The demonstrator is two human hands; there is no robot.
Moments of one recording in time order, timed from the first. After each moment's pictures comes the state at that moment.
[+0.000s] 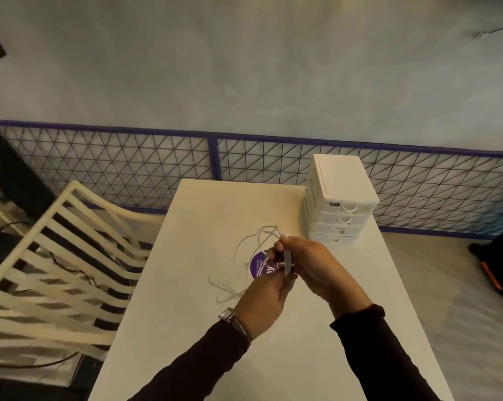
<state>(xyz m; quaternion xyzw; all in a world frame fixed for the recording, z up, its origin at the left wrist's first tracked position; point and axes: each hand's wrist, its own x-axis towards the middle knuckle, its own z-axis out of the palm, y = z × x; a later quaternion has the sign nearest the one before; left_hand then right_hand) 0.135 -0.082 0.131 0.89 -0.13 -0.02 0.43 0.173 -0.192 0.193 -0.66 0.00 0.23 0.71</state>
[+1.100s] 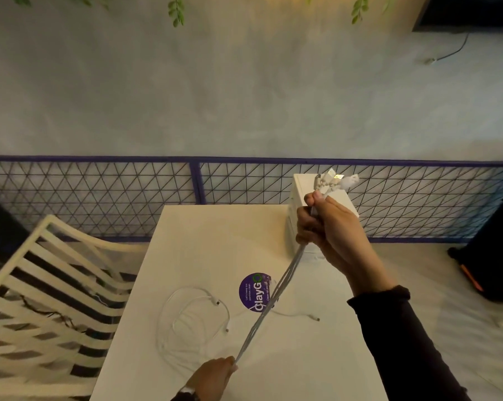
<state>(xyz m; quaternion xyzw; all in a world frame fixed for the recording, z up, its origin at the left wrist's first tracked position) 0.125 -0.007 -0.044 0.93 -0.12 -0.31 0.13 0.201 -0.225 0.268 -0.56 -0.07 0.10 0.82</state>
